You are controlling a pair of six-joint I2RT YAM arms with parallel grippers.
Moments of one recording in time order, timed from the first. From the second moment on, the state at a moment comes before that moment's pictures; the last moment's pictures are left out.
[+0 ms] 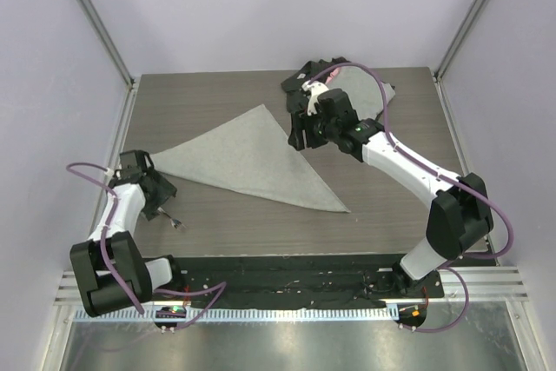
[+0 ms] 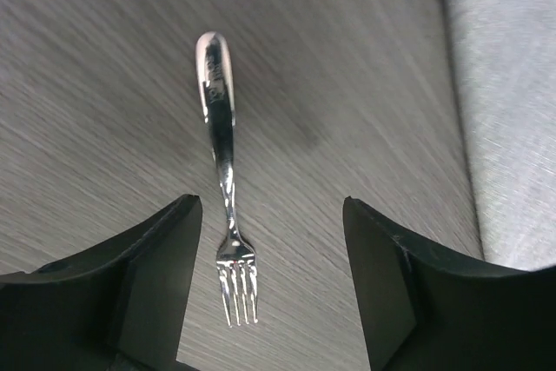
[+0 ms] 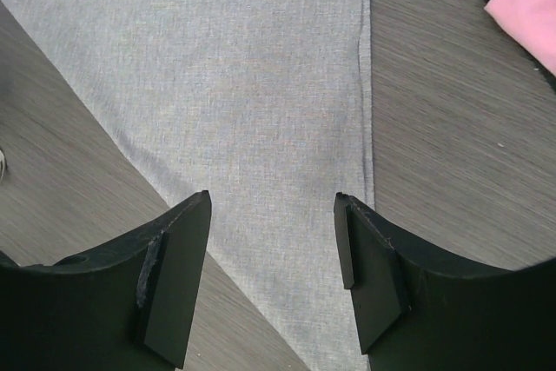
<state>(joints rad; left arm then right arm) 0.27 1.20 0.67 -0.59 -0.08 -0.62 0.57 1.57 1.28 -0.33 -0.11 0.22</state>
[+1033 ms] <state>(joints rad) 0.33 1.23 0.56 -0.46 -0.03 -0.79 0.57 1.57 1.26 -0.29 -0.16 0.24</state>
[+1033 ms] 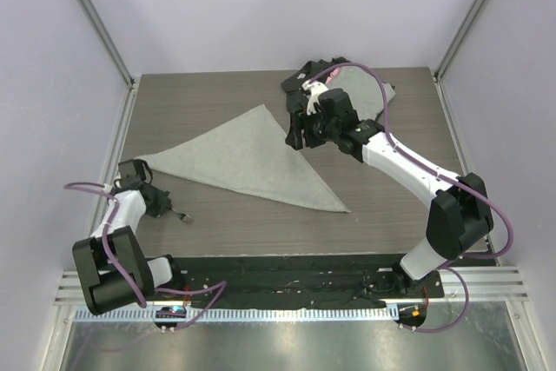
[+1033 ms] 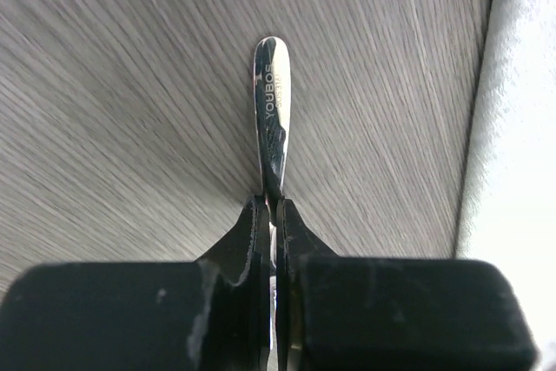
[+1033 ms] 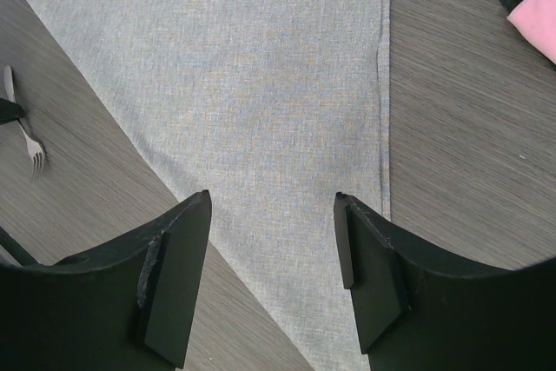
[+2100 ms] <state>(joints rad) -0.42 1.54 0.95 -0.28 -0.28 -1.40 0.56 1.50 1.24 -0.31 -0.09 0.23</state>
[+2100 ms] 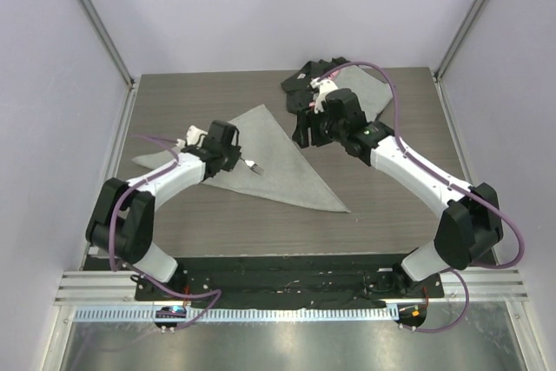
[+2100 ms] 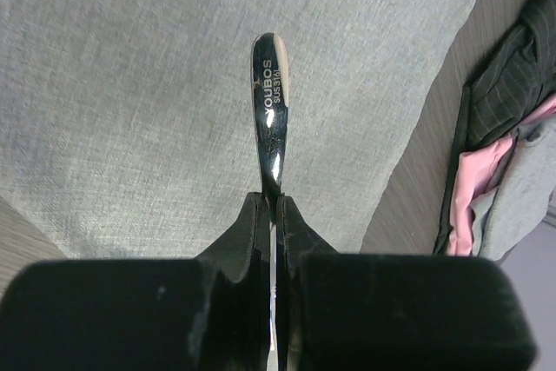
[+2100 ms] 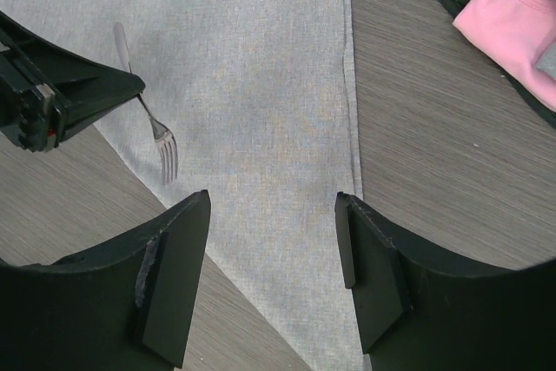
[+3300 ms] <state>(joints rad) -0.56 1.63 0.87 -0.30 -0.45 -1.77 0.55 1.46 1.21 -0.32 -0.08 0.23</state>
